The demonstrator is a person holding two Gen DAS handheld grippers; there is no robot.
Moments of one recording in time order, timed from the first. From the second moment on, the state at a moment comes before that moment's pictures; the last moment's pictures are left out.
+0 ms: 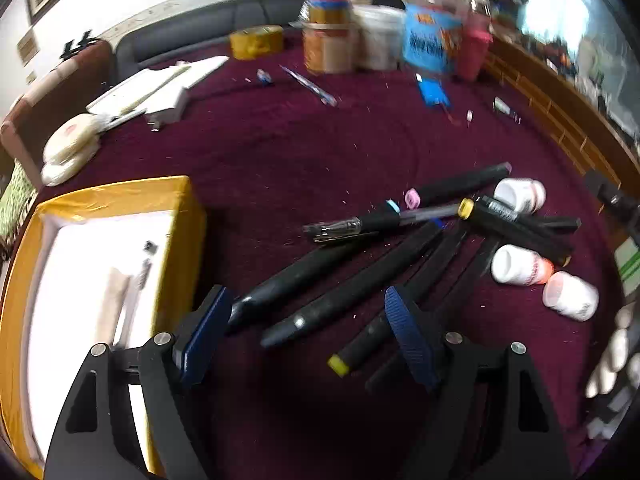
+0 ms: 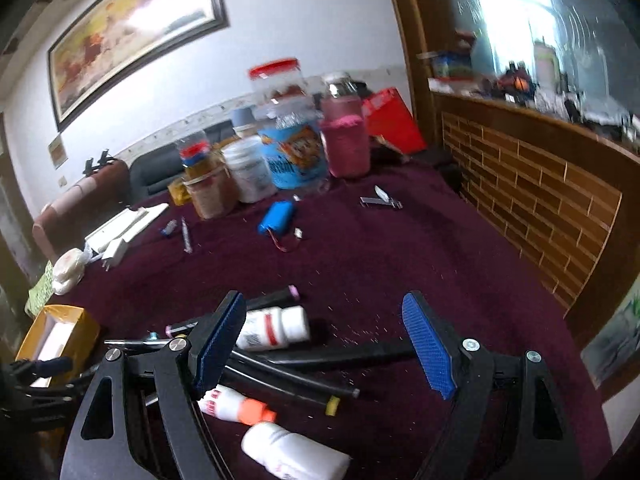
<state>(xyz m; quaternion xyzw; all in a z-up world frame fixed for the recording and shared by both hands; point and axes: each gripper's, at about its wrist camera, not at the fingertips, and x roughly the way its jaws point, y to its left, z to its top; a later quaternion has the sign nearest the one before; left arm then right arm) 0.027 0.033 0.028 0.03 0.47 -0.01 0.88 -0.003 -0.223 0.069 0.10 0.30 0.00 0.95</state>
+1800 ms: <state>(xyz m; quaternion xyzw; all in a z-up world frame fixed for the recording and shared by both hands) -0.103 0.136 0.104 -0.16 0.33 -0.22 0.90 -0.013 -0.237 0.044 0.15 0.38 0.03 0.91</state>
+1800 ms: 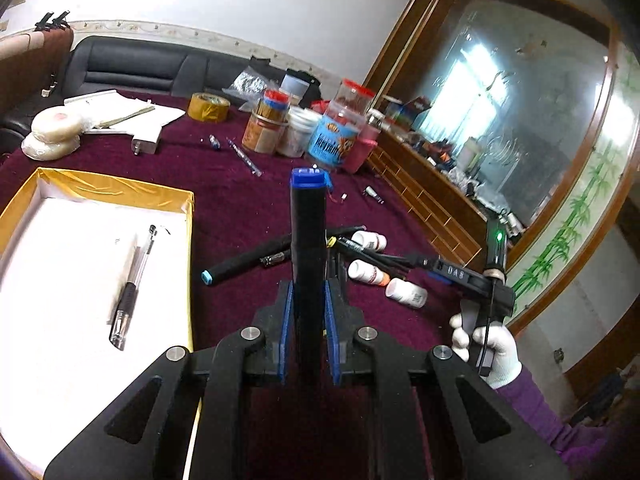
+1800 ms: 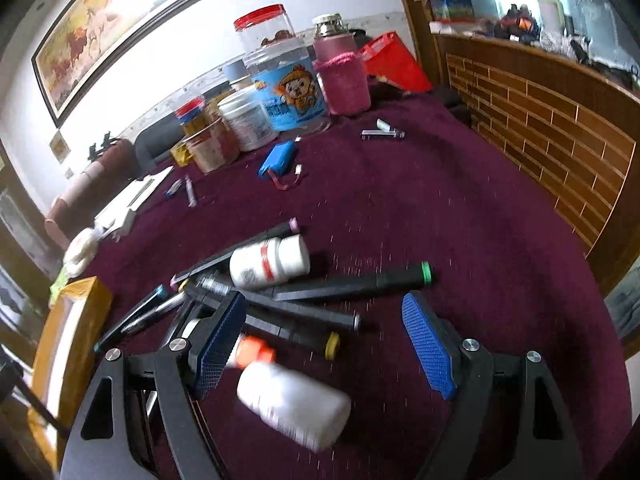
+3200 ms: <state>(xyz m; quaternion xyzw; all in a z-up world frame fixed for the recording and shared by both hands) -0.089 0.284 0.092 -0.23 0.37 -0.15 0.89 -0.038 -0.055 0.091 0.08 0.44 0.31 0.84</state>
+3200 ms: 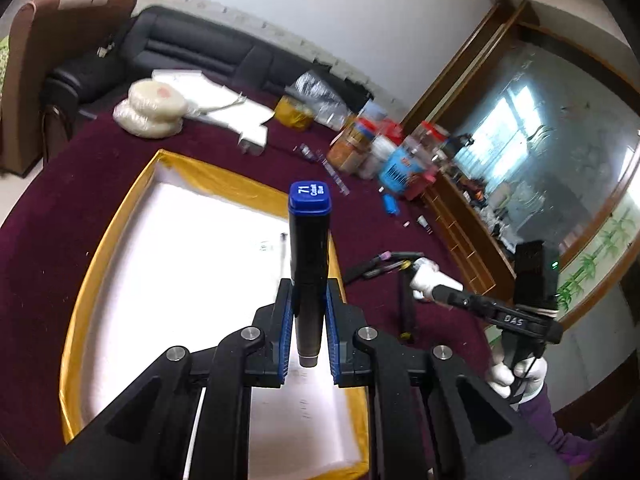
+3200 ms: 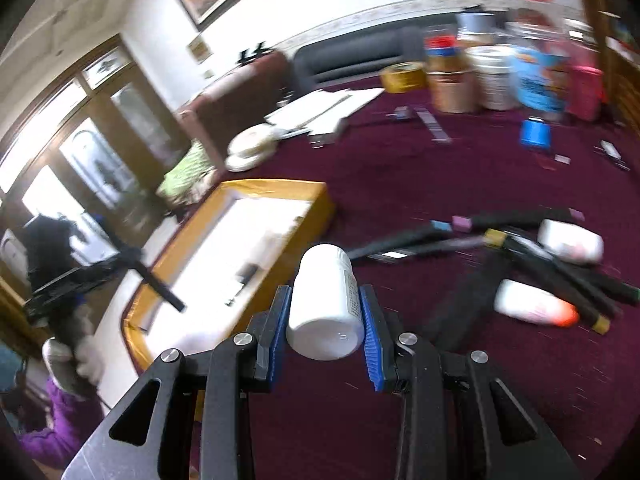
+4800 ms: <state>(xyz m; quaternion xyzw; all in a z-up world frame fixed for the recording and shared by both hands) -0.057 0.255 0.099 -0.21 0.37 -0.09 0.90 -0.034 0.087 0.130 -0.06 0.26 0.22 0.94</state>
